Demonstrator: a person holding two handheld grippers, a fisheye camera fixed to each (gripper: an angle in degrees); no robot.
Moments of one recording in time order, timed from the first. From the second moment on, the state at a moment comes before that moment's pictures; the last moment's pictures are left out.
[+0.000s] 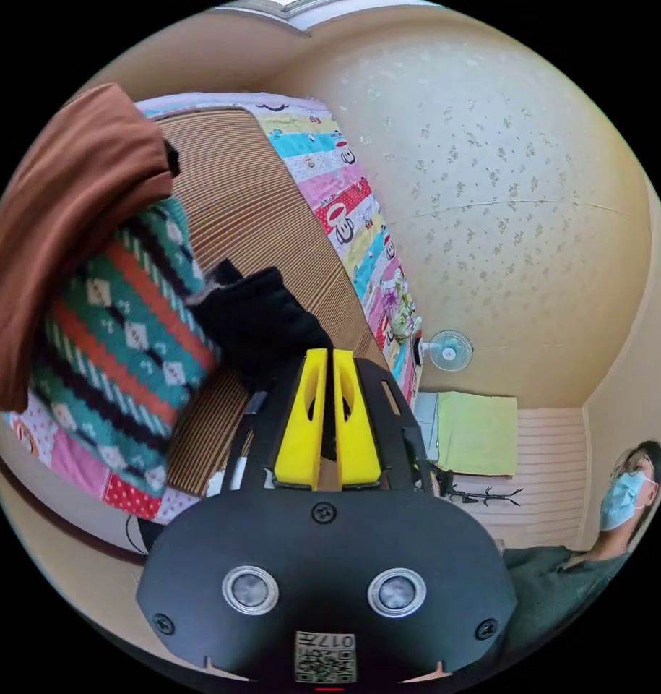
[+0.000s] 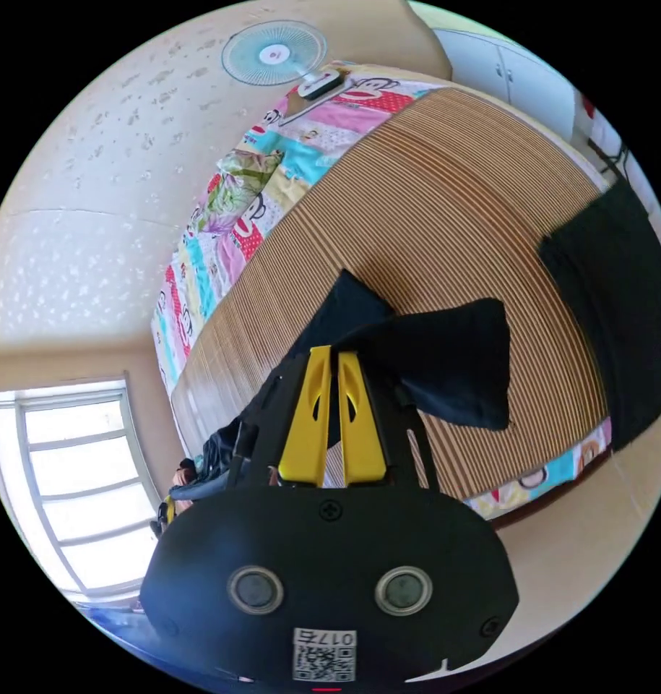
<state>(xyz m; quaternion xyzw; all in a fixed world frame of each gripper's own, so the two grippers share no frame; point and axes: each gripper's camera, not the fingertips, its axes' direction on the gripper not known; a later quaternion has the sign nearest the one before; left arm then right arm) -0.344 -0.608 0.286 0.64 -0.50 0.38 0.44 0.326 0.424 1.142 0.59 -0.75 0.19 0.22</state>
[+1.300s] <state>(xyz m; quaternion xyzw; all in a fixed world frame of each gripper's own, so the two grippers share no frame) -0.291 -0.646 0.313 0.63 -0.60 0.33 0.37 0.349 0.149 1.052 0.47 -0.88 0.02 0.02</state>
